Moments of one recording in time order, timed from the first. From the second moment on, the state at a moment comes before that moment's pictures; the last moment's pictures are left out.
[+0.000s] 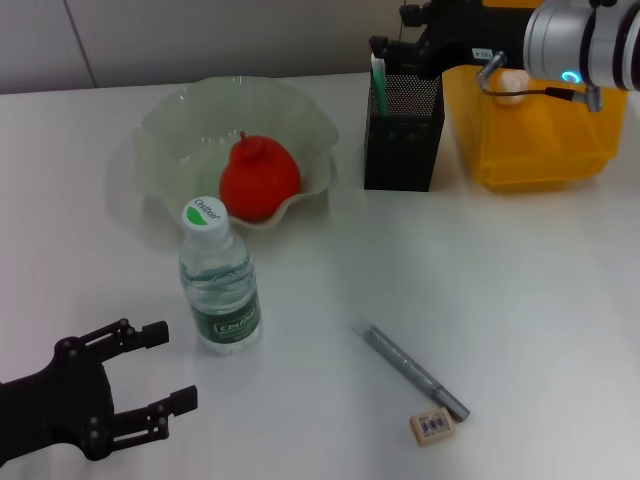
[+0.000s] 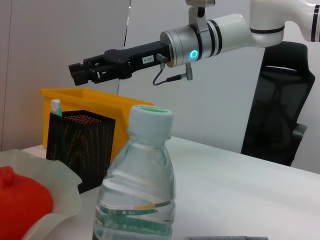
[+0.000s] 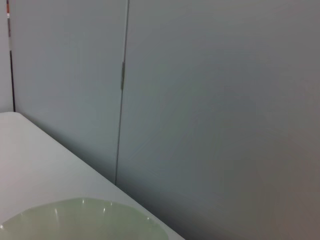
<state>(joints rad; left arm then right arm) -0.27 -2.06 0.73 0.56 1.90 1.74 -1.01 0.65 2.08 -1.06 -0.91 -1.92 -0.88 1.64</state>
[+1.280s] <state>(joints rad) -0.28 -2.06 0.73 0.56 1.90 1.74 -1.02 0.81 2.09 -1.62 -1.40 -2.48 -1.88 2.41</state>
